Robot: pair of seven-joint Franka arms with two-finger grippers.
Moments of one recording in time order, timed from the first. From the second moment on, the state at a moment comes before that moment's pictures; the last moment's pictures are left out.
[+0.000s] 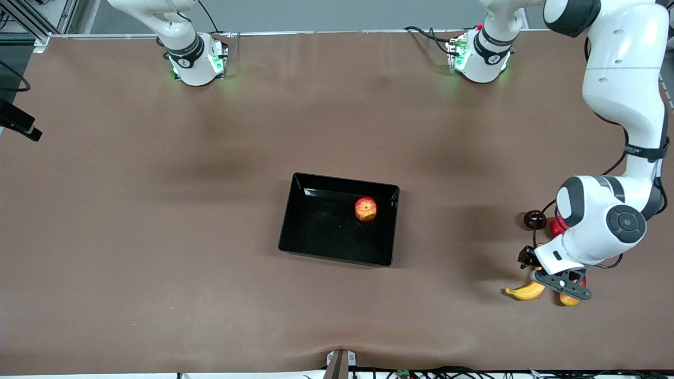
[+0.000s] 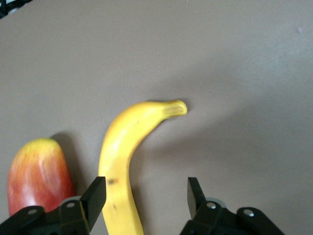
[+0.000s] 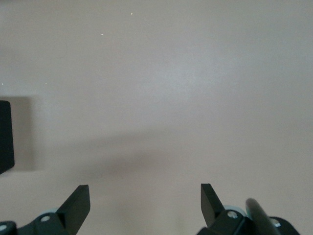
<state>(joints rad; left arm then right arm) 0.11 0.77 -0.11 -1.48 0.13 2.42 0.46 -0.01 -0.07 -0.14 -1.60 -0.02 1.57 0.00</state>
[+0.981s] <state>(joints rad) 0.14 0.88 -0.08 -1.46 0.15 2.62 0.68 0.00 -0.07 -0.15 -1.58 -0.02 1.56 0.00</state>
